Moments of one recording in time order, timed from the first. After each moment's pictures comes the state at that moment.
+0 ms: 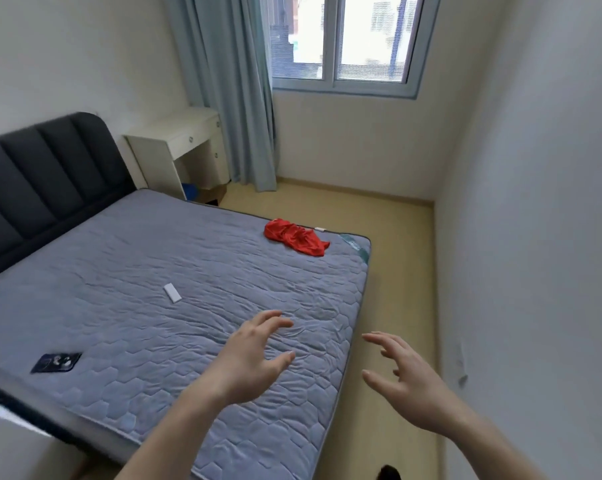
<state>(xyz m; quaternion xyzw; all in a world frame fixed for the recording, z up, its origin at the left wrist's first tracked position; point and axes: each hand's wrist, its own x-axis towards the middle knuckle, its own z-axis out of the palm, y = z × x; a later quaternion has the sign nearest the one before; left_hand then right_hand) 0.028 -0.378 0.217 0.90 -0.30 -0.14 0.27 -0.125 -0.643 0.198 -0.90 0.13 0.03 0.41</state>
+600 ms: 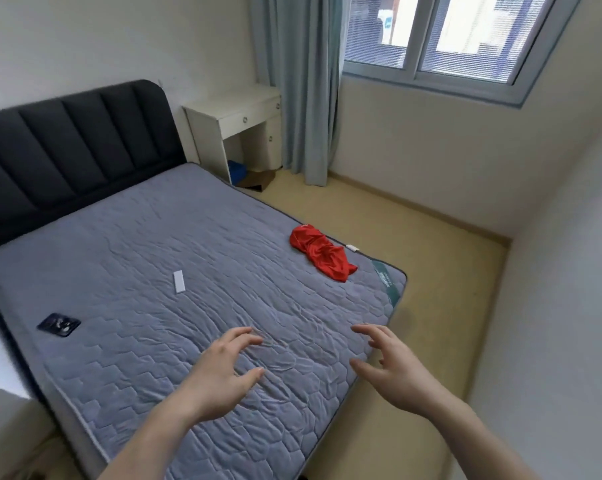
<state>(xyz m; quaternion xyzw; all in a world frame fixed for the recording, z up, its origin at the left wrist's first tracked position) 0.184 -0.546 0.178 0.93 -0.11 -0.15 0.30 0.153 -0.876 0.186 -0.91 0.00 0.13 0.40</state>
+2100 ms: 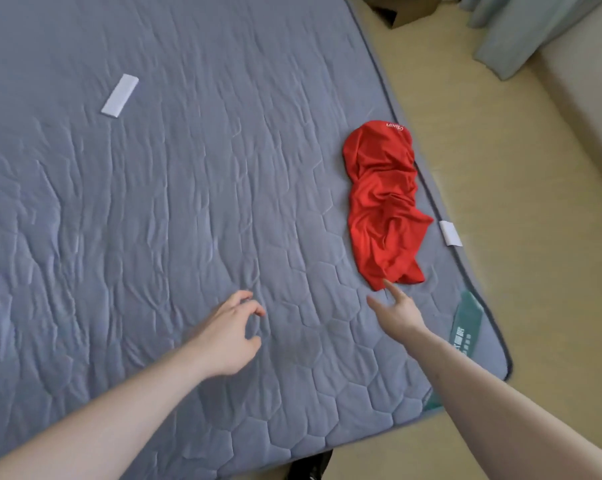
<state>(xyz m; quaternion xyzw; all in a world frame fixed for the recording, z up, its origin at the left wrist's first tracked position) 0.633 -0.803 -0.342 0.88 0.22 -0.27 0.32 0.825 -1.062 -0.382 -0.89 0.05 0.37 0.27</state>
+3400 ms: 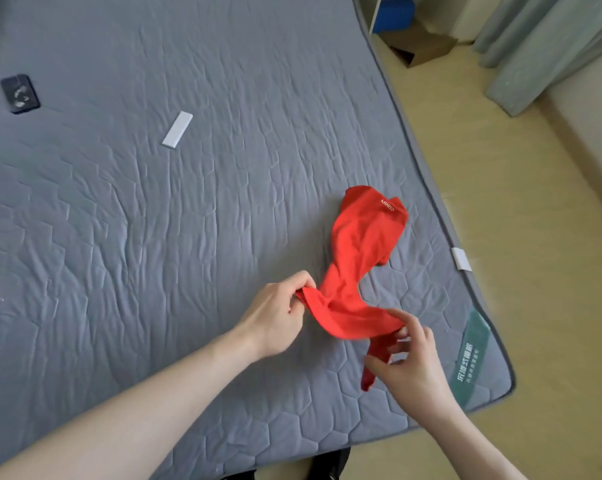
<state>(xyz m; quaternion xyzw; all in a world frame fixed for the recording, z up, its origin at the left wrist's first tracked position) 0.645 -0.784 -0.226 0.86 0.19 -0.05 0.47 0.711 -1.023 -0.207 -0.88 -0.06 0.27 0.39</state>
